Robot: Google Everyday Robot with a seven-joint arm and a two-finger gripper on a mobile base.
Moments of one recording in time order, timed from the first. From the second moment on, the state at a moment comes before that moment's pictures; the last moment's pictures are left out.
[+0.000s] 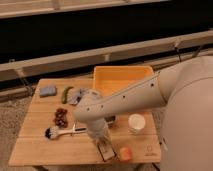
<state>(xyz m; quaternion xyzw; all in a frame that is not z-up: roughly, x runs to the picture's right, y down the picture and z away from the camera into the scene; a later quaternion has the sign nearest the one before) -0.028 0.246 0.698 -0.28 0.27 0.49 0.78</state>
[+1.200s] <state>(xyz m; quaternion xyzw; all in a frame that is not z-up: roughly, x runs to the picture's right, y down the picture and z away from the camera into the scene) -0.104 0.162 0.678 -0.28 0.23 0.46 0.81</state>
